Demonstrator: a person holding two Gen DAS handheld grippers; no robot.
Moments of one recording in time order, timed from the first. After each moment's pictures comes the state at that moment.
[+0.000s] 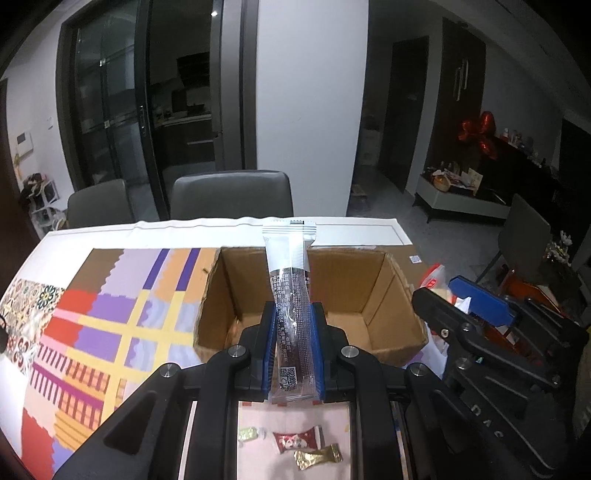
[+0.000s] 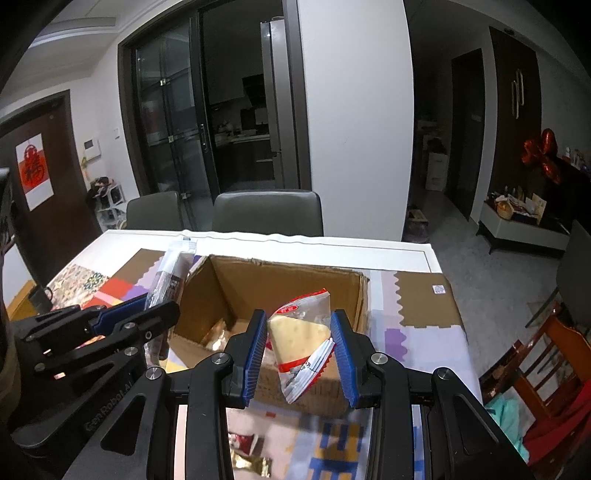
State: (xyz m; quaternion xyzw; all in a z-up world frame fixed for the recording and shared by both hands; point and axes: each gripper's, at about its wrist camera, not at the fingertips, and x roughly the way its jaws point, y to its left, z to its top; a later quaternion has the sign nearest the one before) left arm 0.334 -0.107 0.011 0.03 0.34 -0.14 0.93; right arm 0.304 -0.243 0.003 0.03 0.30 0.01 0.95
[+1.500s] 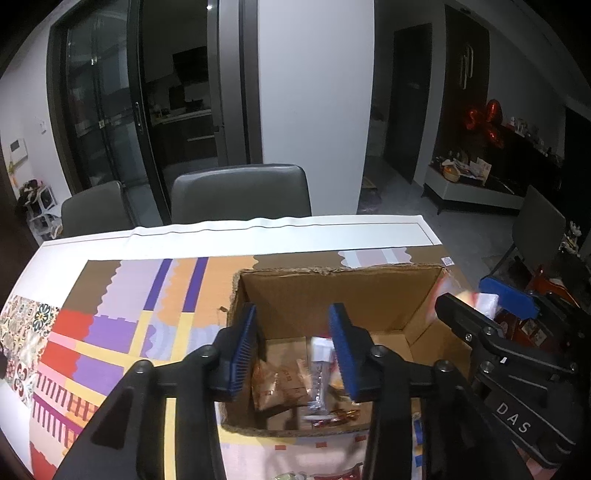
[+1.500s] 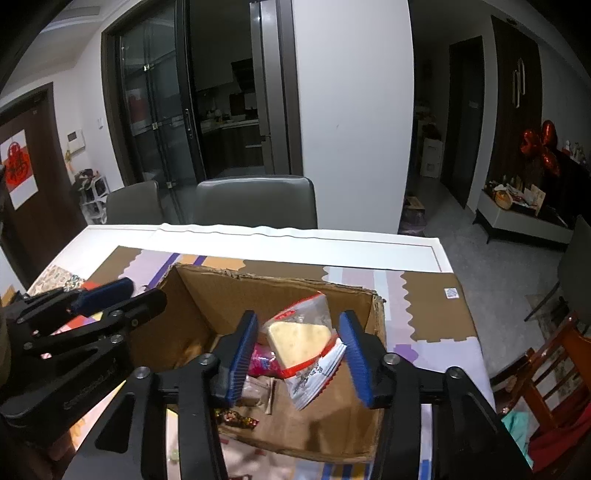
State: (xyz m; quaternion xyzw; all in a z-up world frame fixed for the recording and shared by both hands) left arm 0.402 -0.095 -0.009 0.05 0.35 -0.14 0.92; right arm 0.379 -0.239 -0.022 0.03 0.33 -0.01 0.94
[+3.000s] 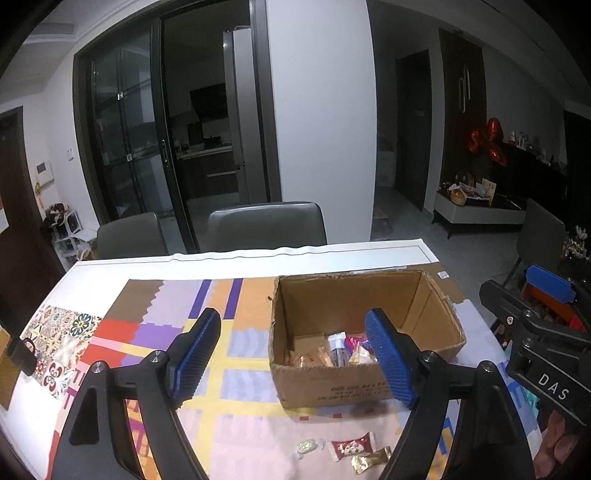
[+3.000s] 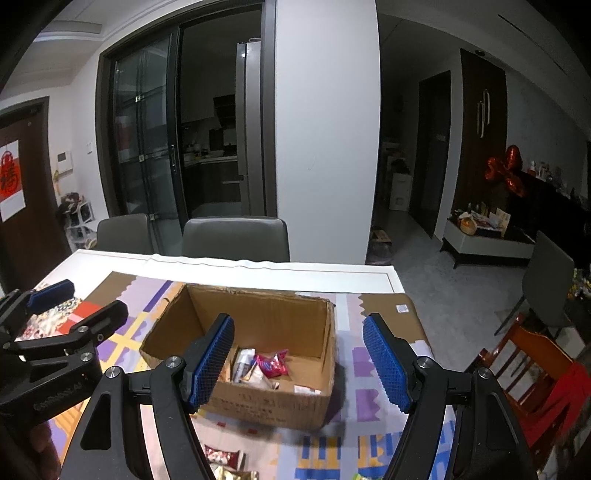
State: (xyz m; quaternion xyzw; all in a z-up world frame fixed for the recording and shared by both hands) left arm 0.313 -0.056 0.032 0.07 0.28 -0.11 0.95; right arm 0.284 -0.229 0.031 0.01 0.26 -0.07 0.96
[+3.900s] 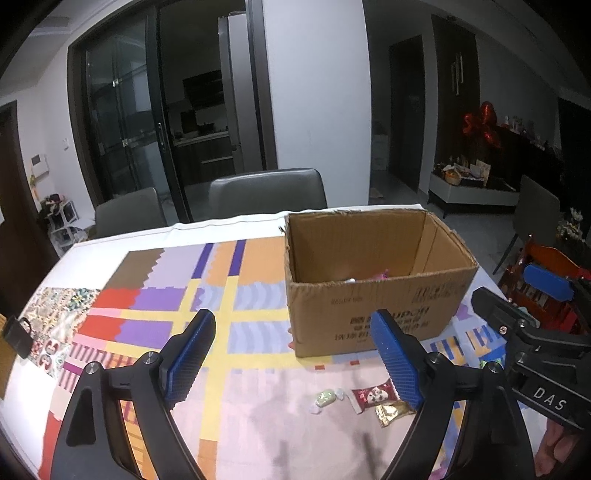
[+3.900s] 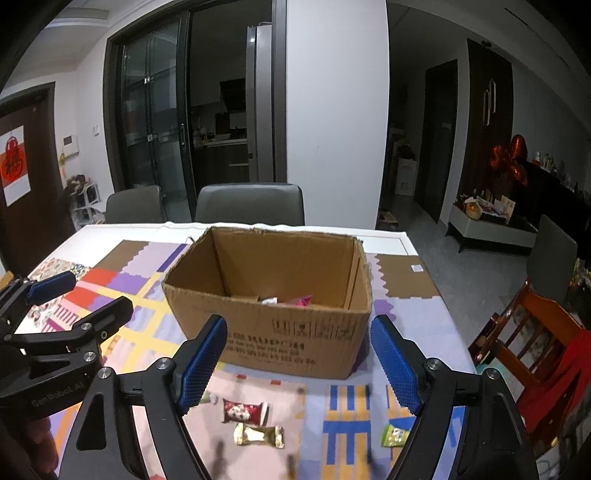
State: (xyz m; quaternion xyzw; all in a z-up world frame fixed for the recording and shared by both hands) left arm 0.280 -0.024 -0.022 0.07 0.30 -0.12 0.94; right arm 0.242 -0.191 -0.024 0.01 0.29 -0.06 0.96
